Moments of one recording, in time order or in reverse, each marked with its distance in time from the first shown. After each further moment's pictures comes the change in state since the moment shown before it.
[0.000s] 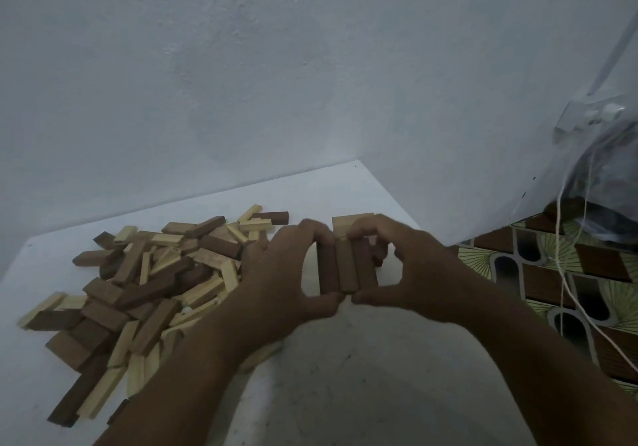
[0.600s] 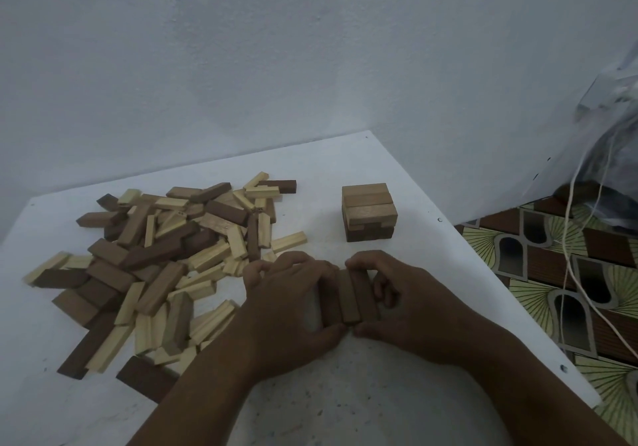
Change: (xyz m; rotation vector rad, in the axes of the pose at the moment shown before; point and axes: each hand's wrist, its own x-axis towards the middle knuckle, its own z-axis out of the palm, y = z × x) left_hand -0.054 -0.021 0.038 0.112 -0.084 -0.027; right_hand -0.042 0.010 0.060 0.012 -0.143 0.159
